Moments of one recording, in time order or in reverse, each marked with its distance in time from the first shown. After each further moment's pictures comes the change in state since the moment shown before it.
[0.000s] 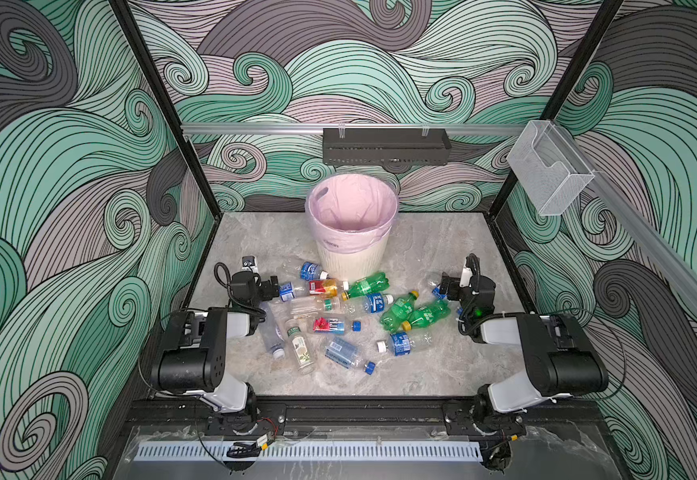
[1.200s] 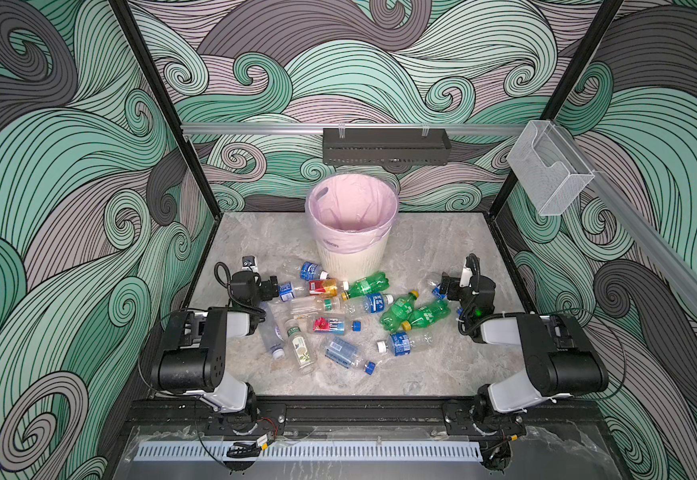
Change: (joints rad) left arm 0.000 0.000 0.006 -0.015 0.000 0.000; right arm 0.000 0.000 0.000 0.000 0.000 0.000
